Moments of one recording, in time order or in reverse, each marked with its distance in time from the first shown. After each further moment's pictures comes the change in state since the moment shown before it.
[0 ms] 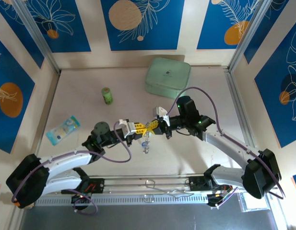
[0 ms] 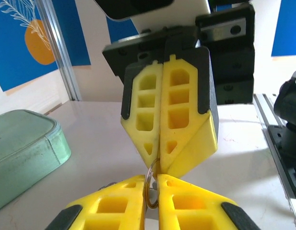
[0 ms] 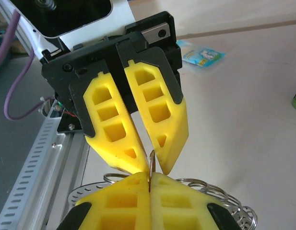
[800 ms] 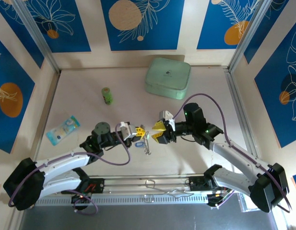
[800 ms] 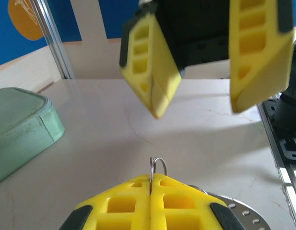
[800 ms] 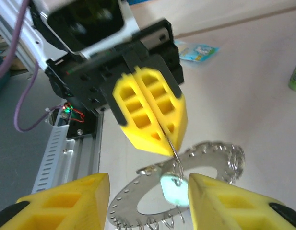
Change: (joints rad) left arm -0.002 -0.048 -0.011 -0.127 0.000 0.052; right arm -0.011 -0.170 -0.144 0.058 0.042 0.177
